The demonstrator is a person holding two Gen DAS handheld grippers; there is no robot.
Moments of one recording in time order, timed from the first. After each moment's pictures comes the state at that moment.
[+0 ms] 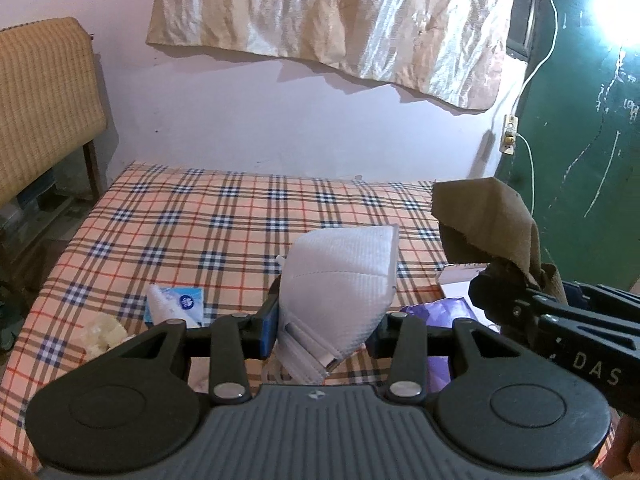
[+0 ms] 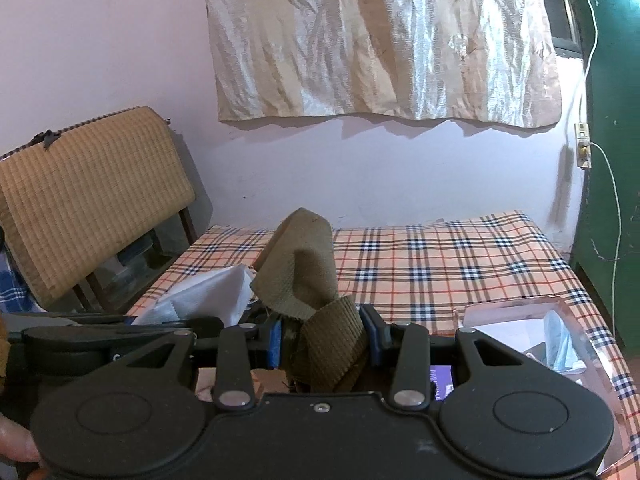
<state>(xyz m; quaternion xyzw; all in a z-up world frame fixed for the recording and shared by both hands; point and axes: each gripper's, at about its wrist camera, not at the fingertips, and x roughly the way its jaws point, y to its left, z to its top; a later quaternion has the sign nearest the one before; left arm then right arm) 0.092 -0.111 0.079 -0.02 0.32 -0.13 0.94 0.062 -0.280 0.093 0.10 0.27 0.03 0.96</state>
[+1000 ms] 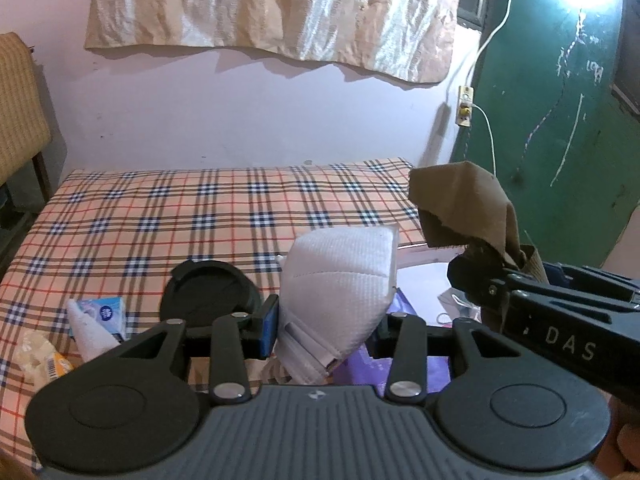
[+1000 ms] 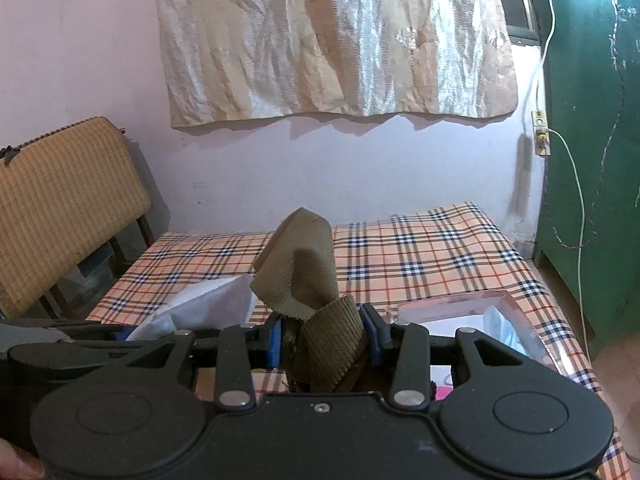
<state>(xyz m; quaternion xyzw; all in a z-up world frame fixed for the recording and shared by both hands) 0.101 -0.175 0.065 0.01 0.33 -0.19 0.93 0.060 -0.342 0.080 0.12 0.28 -0.02 0.95</state>
